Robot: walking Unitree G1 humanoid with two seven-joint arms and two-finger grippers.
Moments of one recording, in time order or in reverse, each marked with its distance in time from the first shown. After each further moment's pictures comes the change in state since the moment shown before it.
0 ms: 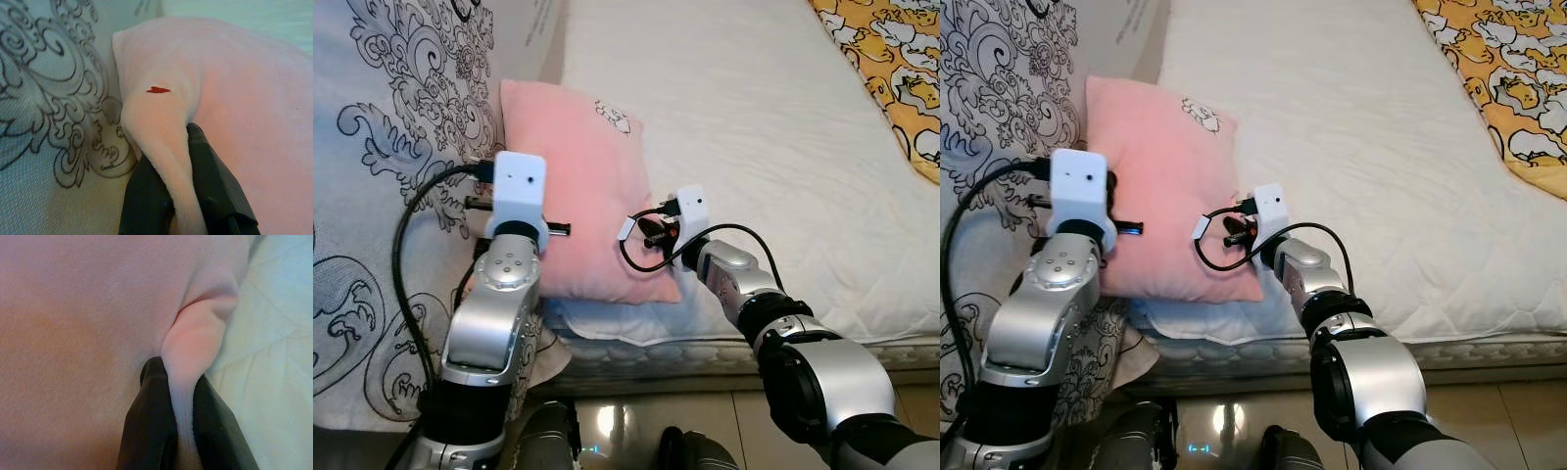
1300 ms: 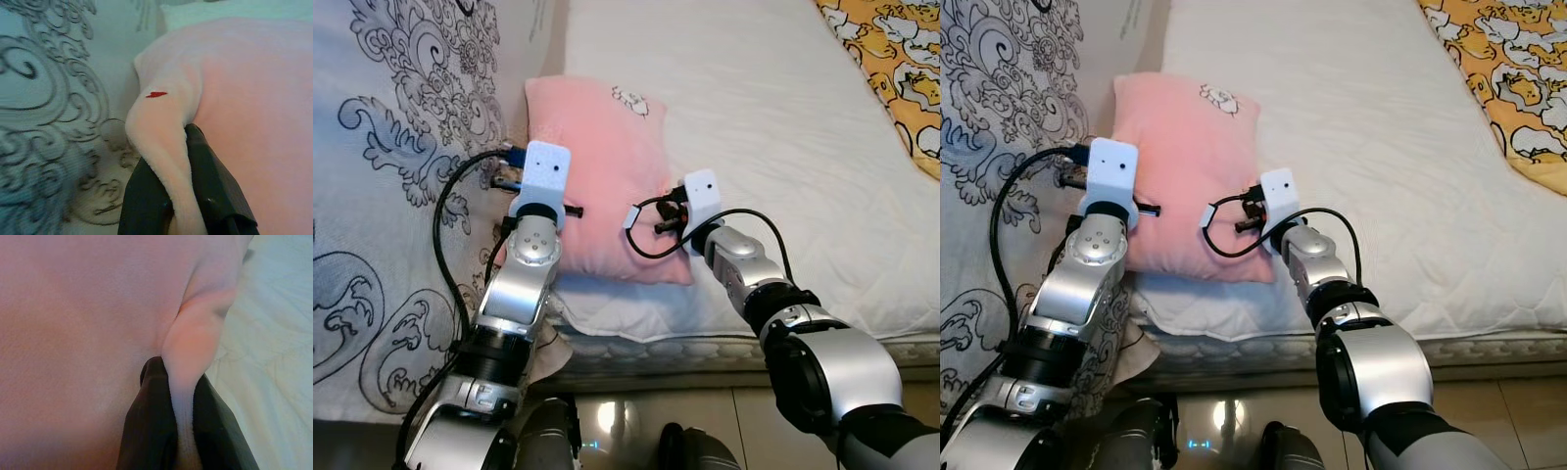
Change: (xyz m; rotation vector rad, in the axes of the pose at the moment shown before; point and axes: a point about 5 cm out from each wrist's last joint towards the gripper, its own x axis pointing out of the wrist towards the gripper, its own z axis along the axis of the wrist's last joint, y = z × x) left arm 0.041 -0.012 -0.010 0.090 -0.089 0.058; right arm -0.001 -0.012 0.019 -0.153 -0.040 -0.152
